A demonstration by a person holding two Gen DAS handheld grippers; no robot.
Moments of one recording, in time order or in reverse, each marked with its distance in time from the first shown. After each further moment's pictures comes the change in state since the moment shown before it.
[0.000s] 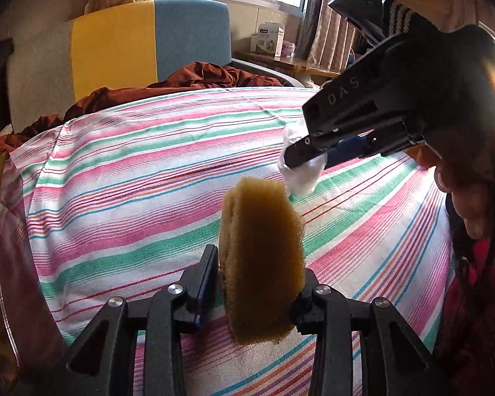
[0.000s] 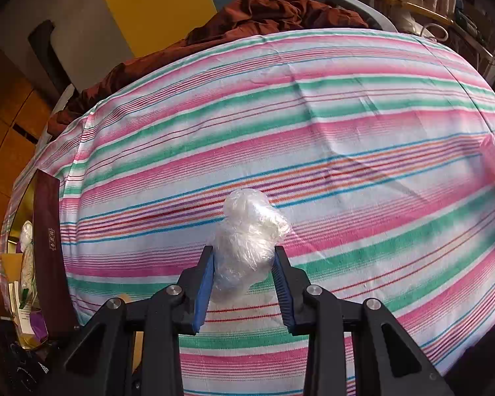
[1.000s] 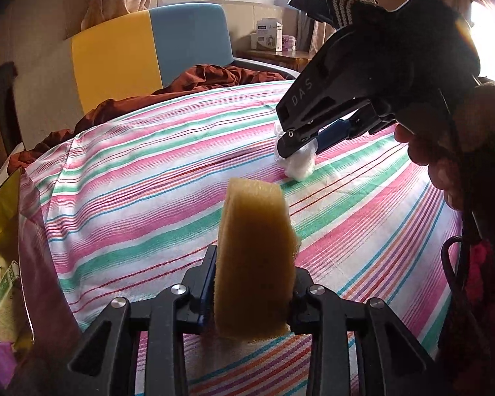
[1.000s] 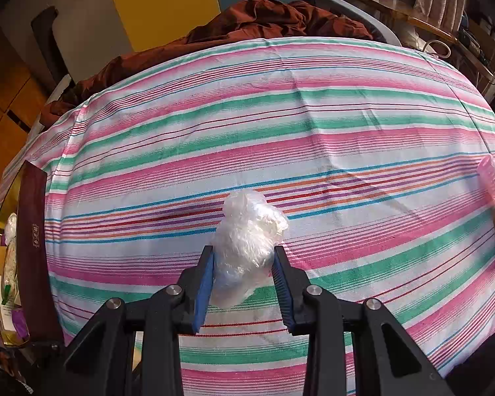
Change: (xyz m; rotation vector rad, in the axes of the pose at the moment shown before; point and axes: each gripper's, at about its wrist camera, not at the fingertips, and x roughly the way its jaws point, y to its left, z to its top) left arm -0.008 -0.013 -0.010 0.085 0.006 0.082; right arm 0.007 0.005 0.006 -0.074 -0.015 -0.056
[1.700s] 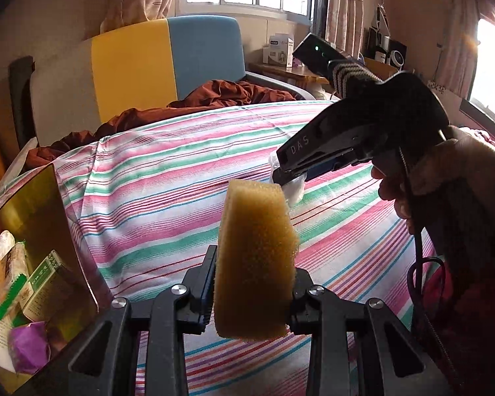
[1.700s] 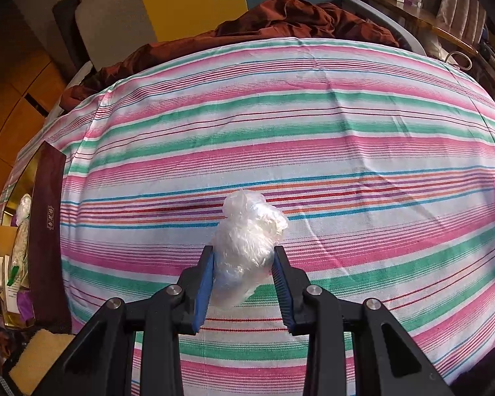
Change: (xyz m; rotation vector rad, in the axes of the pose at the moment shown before) left arm -0.055 0.013 0.003 -0.067 -0.048 0.001; right arm -0.004 0.012 -0.005 -0.078 0.011 0.064
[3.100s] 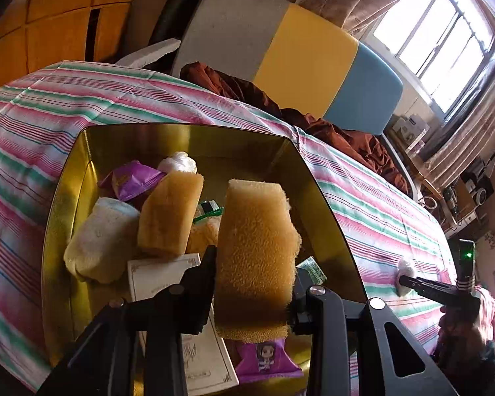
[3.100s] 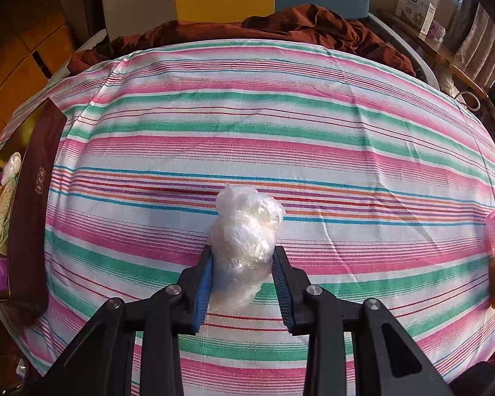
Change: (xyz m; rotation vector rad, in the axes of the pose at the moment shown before) left arm -0.076 0.258 -0.029 -0.666 0.041 0.161; right arm 0.017 0.032 -0.001 -0.165 0.018 -0.096
